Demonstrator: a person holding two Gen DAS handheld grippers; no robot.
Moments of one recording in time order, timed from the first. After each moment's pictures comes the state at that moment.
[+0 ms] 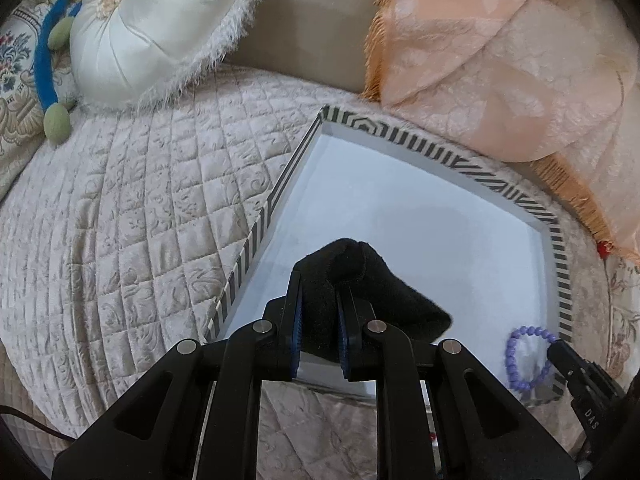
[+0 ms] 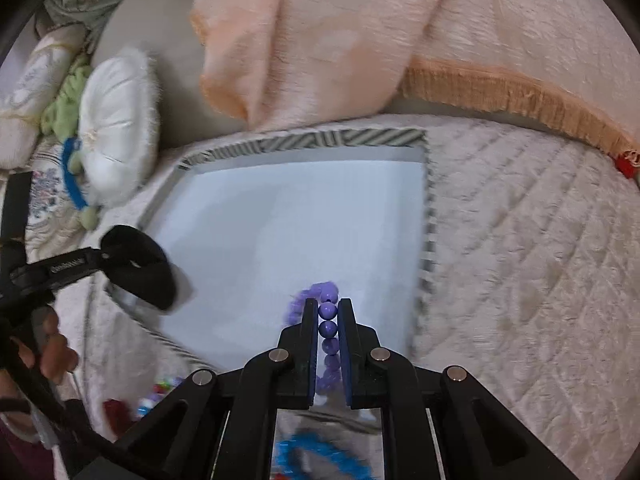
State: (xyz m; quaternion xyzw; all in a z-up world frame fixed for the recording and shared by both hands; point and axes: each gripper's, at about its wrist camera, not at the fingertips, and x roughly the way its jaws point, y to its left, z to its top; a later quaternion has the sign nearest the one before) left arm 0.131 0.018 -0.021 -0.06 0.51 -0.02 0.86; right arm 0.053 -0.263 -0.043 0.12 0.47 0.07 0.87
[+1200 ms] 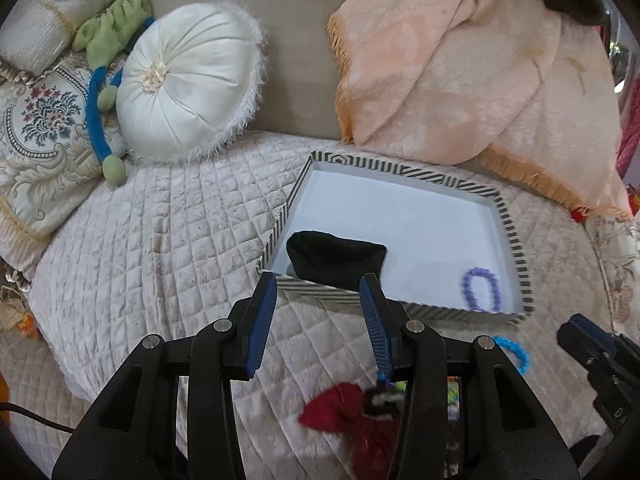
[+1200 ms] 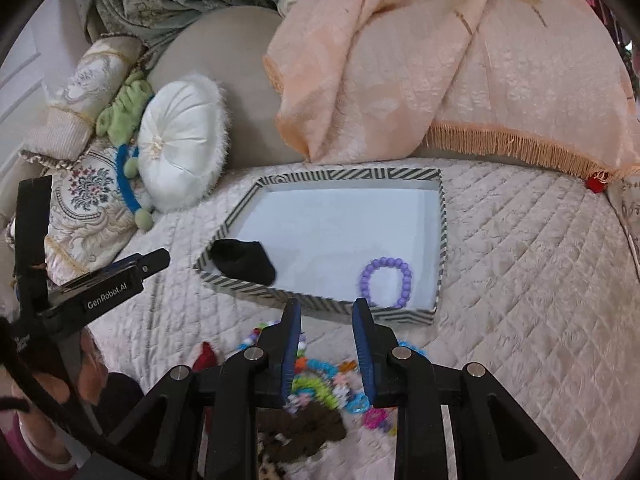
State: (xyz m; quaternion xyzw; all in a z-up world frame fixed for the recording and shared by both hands) left arm -0.015 0.010 0.055 0.00 0.40 -0.03 0.92; right arm -0.075 -0.217 0.043 0.11 0.38 0.09 0.91
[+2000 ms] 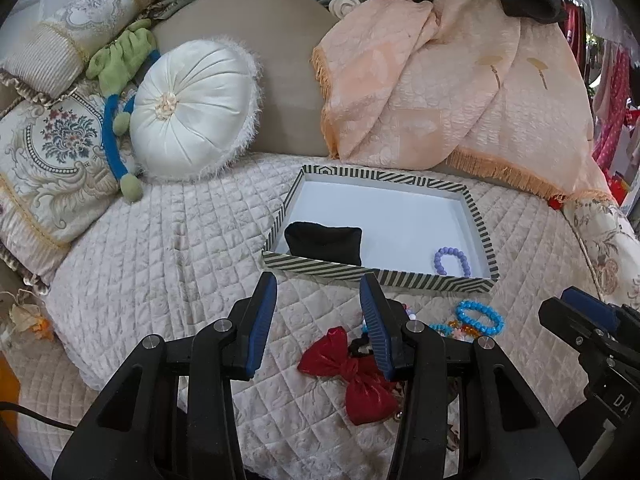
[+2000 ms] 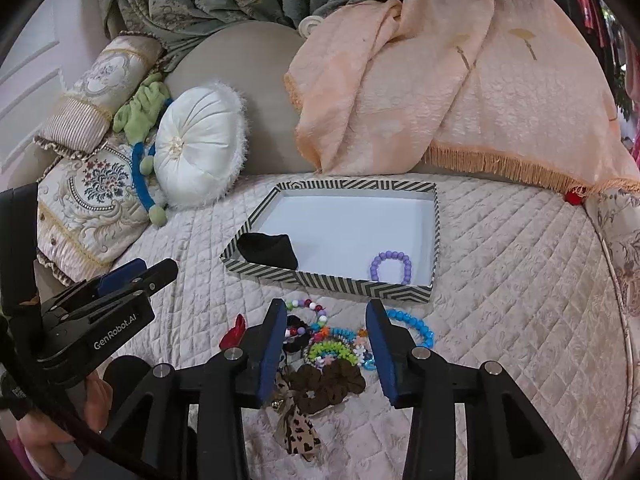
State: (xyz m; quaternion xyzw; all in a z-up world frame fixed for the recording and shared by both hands) left arm -0.092 0.004 0.082 0.02 0.36 -0.04 0.93; right arm -0.133 -0.194 0.074 0.09 0.36 0.08 0.93
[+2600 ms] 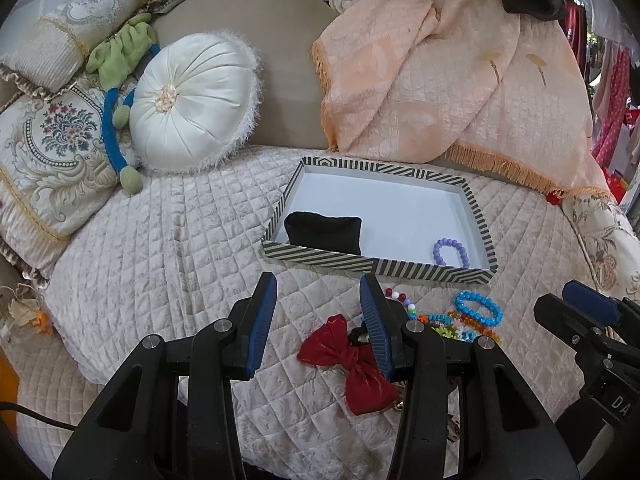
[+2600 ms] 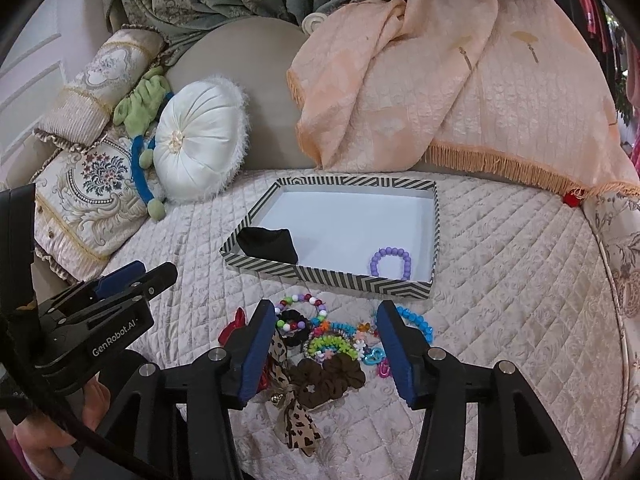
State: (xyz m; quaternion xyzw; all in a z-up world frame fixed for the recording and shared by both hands) left arm -0.098 0.004 0.077 0.02 0.37 -0.04 0.93; right arm -0.133 -0.192 0.071 0.08 0.37 0.08 0.92
